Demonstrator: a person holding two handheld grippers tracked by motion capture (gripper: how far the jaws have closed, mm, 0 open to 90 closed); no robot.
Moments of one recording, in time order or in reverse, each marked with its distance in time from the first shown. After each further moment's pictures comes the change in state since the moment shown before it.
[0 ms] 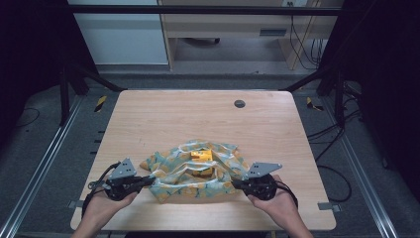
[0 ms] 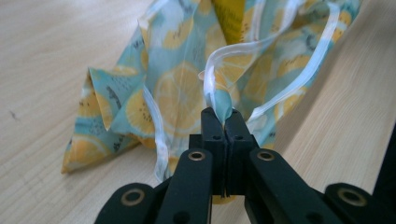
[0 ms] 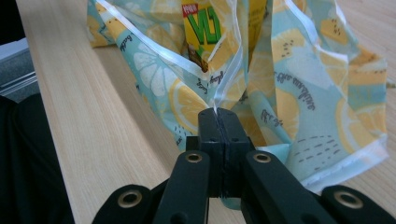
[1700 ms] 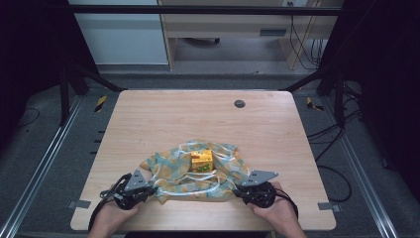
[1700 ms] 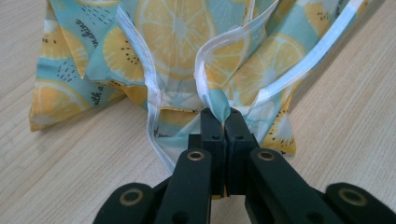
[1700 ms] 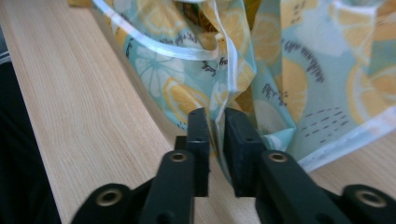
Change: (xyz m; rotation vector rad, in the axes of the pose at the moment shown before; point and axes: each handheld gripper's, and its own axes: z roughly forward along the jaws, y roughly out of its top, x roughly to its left) left arm -0.012 -0.028 0.029 0.122 0.079 0.043; right arm 0.007 -0.022 0.009 0.062 -0.043 -0.012
